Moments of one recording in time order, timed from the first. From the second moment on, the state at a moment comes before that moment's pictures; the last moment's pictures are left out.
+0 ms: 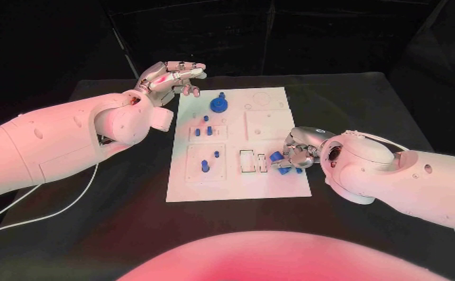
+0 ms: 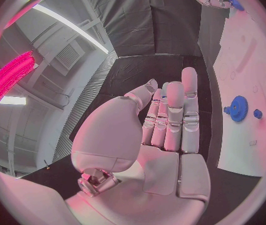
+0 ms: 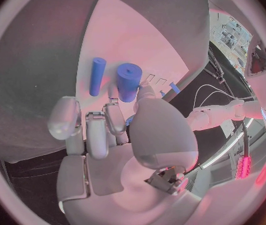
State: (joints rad) left arm 1.20 -0.81 -0.10 1.41 0.07 -0.11 0.39; left_hand 1.30 -0.01 0.35 -0.10 0.05 0.98 0.19 0.17 0.07 1.07 0.11 0.27 0.09 1.17 0.03 1.11 0.47 0.17 1.17 0.13 0.51 0.83; right arm 1.03 -0.99 -0.09 1.83 -1.50 -0.21 -0.61; right_hand 1.17 -0.06 -0.19 0.29 0.22 0.98 0.09 0.40 0.26 1.38 0.01 1.28 1.26 1.47 -0.05 1.49 1.31 0.11 1.37 0.05 1.29 1.04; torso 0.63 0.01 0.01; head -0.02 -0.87
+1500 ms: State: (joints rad) left arm 1.20 -0.81 -0.10 1.42 0.06 -0.10 0.39; left_hand 1.30 -0.01 0.35 -0.10 0.05 0.98 0.19 0.17 0.07 1.07 0.12 0.27 0.09 1.17 0.03 1.11 0.47 0.17 1.17 0.13 0.51 0.83; right arm 1.03 -0.90 -0.10 1.86 -1.37 -0.44 -0.61; right_hand 1.21 0.03 -0.23 0.29 0.43 0.97 0.06 0.47 0.41 1.43 -0.01 1.33 1.31 1.46 -0.07 1.50 1.31 0.11 1.39 0.04 1.32 1.08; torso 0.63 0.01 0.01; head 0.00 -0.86
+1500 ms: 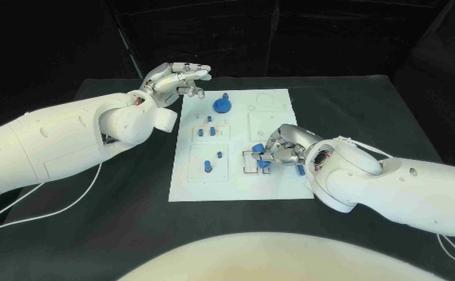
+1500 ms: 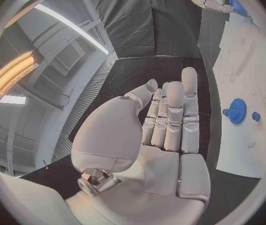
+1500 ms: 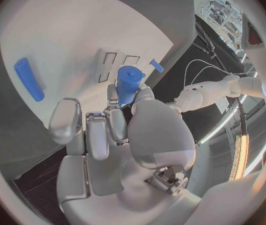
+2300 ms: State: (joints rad) left arm 1.20 -0.81 -0.10 1.43 0.04 -0.10 0.39; left_hand 1.30 -0.01 0.35 -0.10 0.05 0.98 0.19 0.17 0.07 1.07 0.12 0.27 0.09 1.17 0.03 1.11 0.47 0.17 1.17 0.13 0.51 0.83; right arm 1.03 -0.84 -0.10 1.81 -1.35 -0.39 -0.61; right_hand 1.17 0.05 -0.28 0.29 0.22 0.98 0.05 0.47 0.45 1.43 -0.02 1.32 1.31 1.47 -0.08 1.50 1.31 0.11 1.39 0.03 1.32 1.08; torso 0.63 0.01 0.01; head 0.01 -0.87
